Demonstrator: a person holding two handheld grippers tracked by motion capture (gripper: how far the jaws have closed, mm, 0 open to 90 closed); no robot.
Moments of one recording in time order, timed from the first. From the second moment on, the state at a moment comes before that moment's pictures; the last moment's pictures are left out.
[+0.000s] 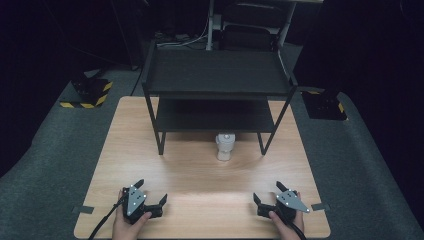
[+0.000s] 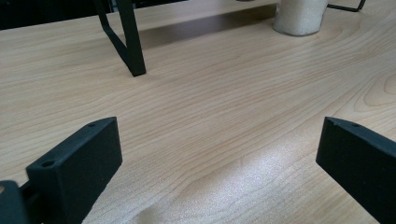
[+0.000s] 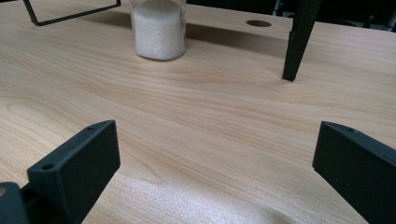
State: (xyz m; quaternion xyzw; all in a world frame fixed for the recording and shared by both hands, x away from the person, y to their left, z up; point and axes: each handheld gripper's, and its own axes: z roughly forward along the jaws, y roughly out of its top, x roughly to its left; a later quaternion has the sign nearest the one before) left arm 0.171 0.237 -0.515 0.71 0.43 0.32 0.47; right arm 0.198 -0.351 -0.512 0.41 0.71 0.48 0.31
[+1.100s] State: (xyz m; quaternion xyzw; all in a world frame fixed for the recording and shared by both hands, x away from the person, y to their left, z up) left arm 0.170 0.240 -0.515 0.70 0.43 0.31 0.48; right arm 0.226 -0.319 -0.454 0.37 0.69 0.53 0.32
